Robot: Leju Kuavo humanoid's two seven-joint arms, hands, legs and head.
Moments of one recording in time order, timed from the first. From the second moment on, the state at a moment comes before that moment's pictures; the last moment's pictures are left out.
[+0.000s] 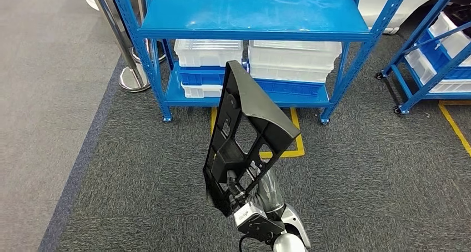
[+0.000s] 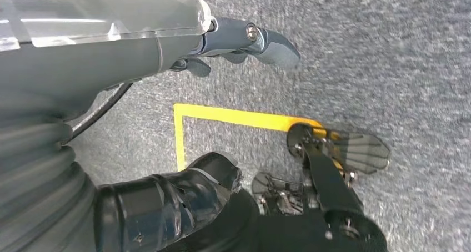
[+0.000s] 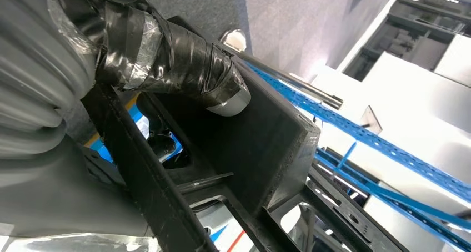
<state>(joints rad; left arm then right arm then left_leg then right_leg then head) -0.12 -0.16 1.22 -0.22 -0.99 0.07 0.02 -0.12 0.07 0.55 -1.56 0.25 -0.27 -0.48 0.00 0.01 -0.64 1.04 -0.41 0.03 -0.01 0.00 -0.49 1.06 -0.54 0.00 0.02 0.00</state>
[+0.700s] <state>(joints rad) -0.12 -0.16 1.22 -0.22 -1.00 0.06 0.02 -0.12 0.05 0.57 -1.58 0.26 -0.28 -0.49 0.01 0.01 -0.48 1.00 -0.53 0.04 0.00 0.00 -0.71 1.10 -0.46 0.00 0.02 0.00</state>
